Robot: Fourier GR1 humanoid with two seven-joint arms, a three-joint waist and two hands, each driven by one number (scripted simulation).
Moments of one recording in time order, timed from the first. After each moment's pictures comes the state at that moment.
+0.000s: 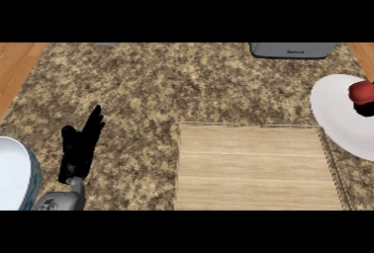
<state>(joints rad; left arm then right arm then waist) -0.07 0.14 -0.03 -1.44 -0.05 0.15 0.22 -0.71 -0.58 -0.50 -0.50 0.97 -0.23 -0.03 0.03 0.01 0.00</state>
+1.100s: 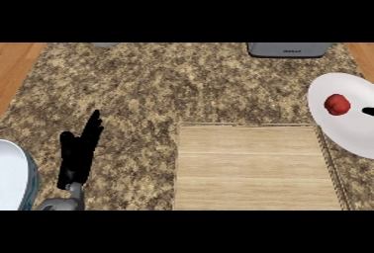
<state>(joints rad) -0.03 0.13 -0.03 -1.47 -0.06 0.16 0.22 -0.74 -0.70 -0.81 -0.25 0.61 0.09 -0.51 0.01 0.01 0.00</state>
